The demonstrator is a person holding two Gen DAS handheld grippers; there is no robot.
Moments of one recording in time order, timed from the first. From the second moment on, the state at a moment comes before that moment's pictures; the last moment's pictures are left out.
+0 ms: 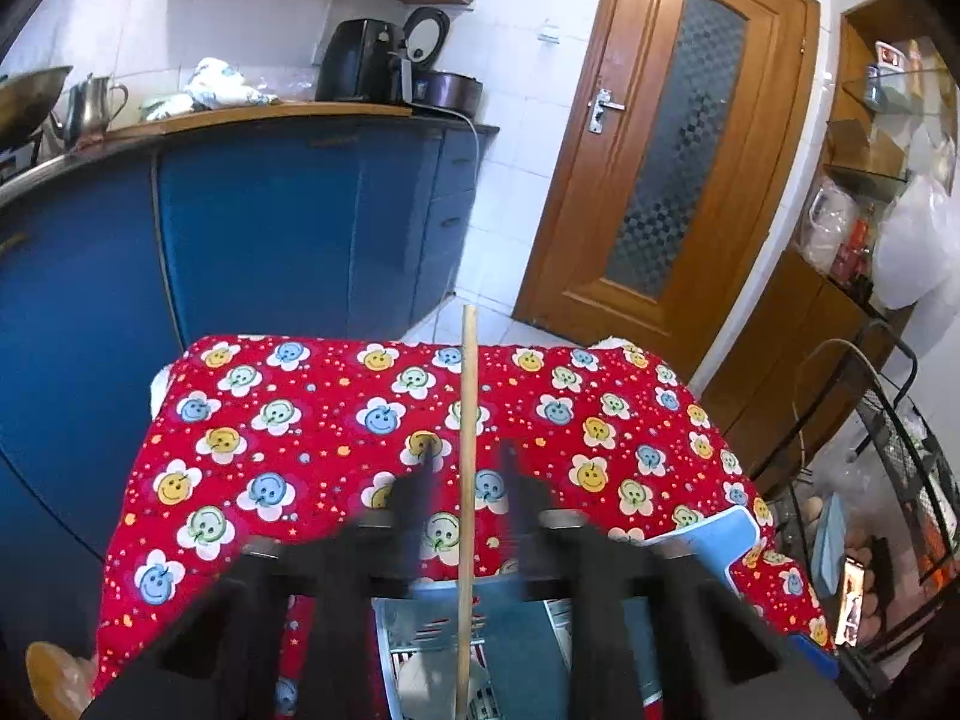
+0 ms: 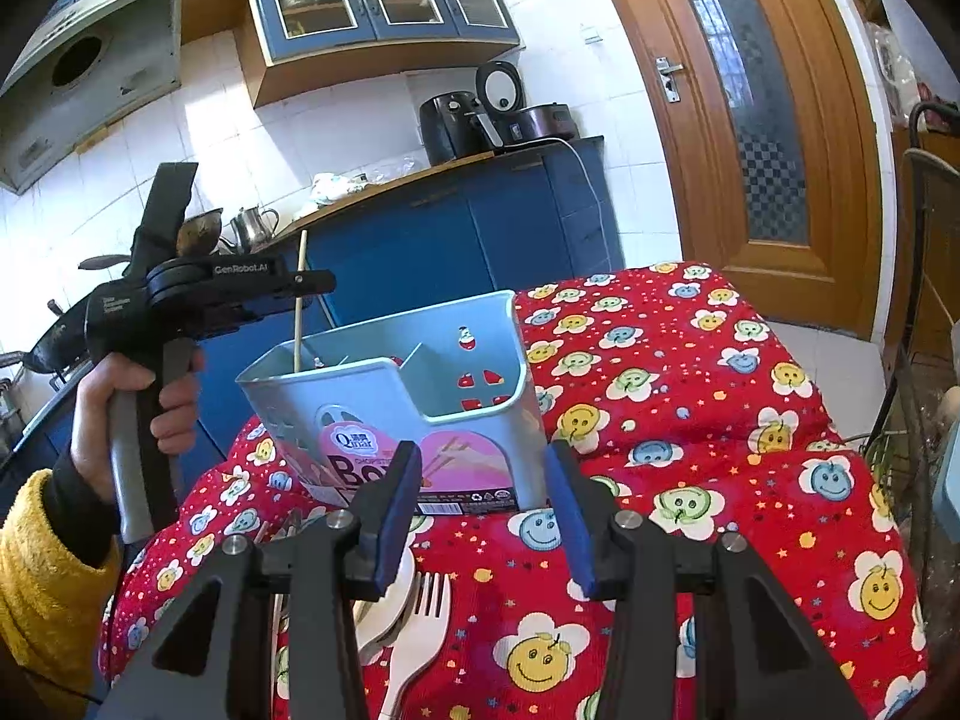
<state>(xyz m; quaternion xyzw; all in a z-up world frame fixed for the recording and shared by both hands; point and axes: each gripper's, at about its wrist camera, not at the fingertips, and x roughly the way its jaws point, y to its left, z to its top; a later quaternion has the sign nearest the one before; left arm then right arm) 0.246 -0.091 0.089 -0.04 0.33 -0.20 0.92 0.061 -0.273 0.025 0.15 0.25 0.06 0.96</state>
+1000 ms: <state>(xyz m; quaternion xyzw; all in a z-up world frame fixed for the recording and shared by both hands) 0.194 -0.055 0.074 -0.07 0.27 -0.18 0.94 0.056 -0.275 0.025 0.16 0.24 0.06 0.96</state>
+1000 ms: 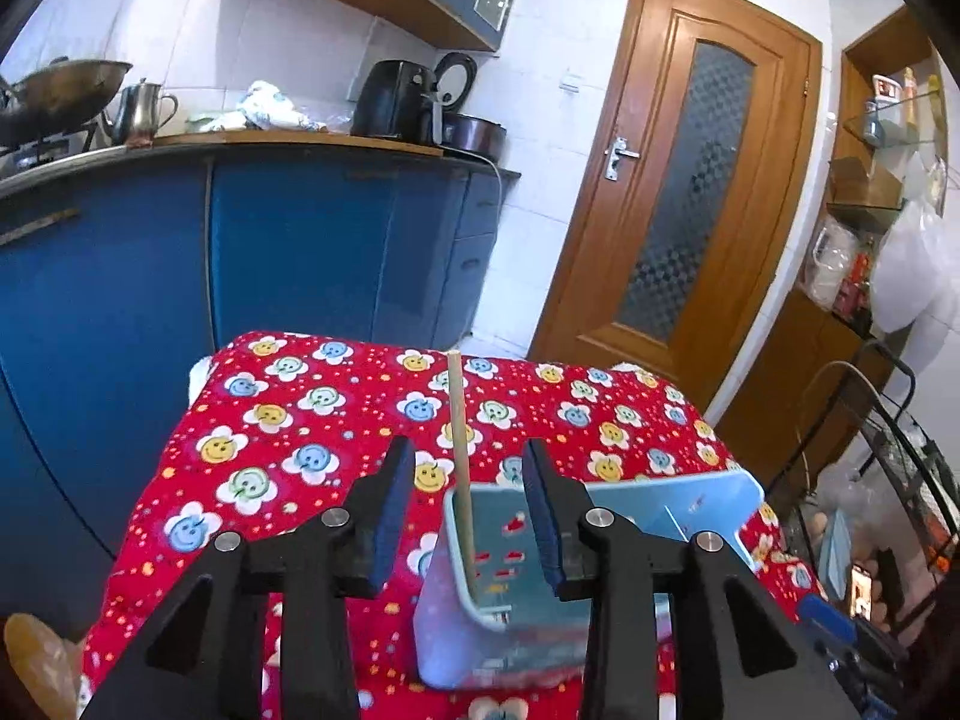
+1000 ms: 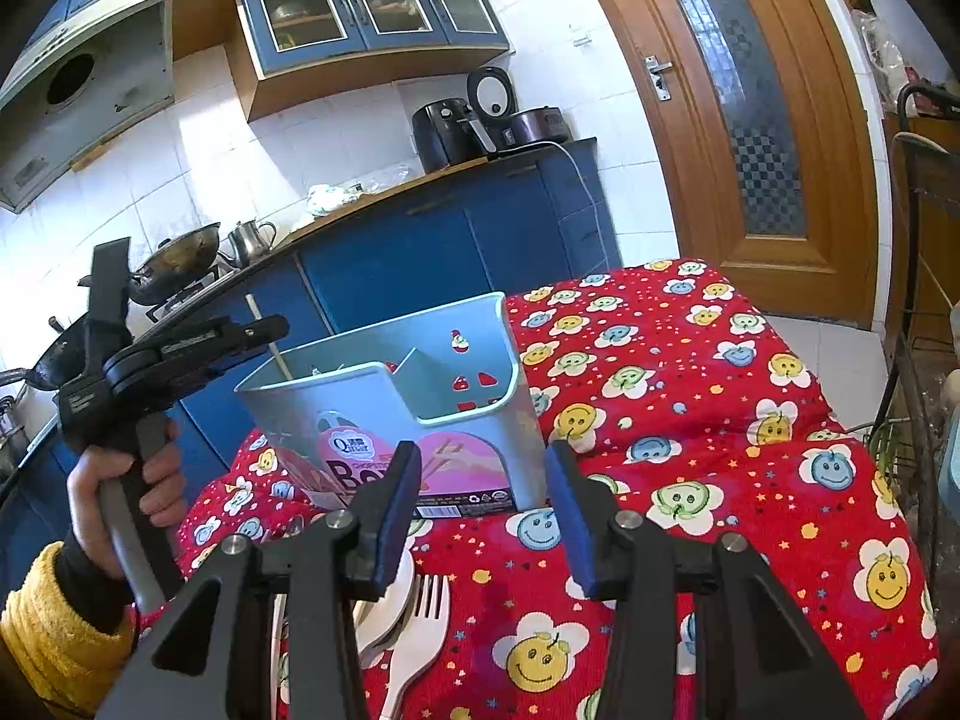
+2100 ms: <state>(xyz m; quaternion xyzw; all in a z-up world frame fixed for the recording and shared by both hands) 0.082 -0.019 0.026 0.02 0.43 -0.16 0.89 0.013 -0.233 0.036 0.11 0.33 0.06 0.93</state>
